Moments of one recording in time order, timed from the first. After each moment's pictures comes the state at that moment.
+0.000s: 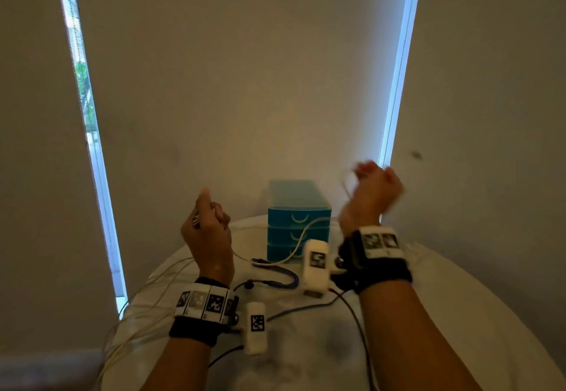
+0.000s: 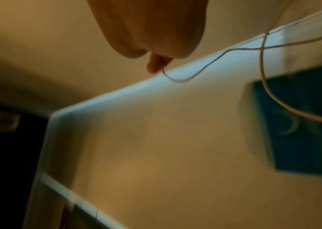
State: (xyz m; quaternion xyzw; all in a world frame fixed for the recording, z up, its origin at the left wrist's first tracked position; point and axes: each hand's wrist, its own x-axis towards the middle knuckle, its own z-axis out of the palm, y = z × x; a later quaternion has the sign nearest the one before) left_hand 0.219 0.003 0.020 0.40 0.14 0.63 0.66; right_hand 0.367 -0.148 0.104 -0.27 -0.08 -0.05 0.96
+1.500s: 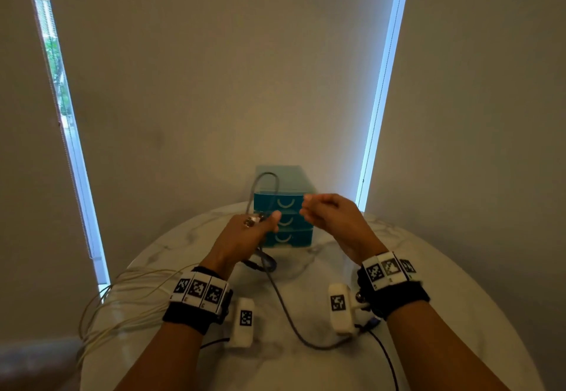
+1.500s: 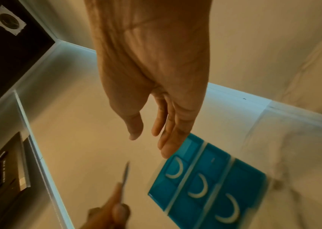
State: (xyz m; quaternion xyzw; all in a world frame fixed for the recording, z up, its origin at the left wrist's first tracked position) left_hand 0.239 -0.016 -0.008 0.77 0.16 0.25 0.57; right_hand 0.377 -0.188 0.020 -0.66 -0.27 0.12 0.69
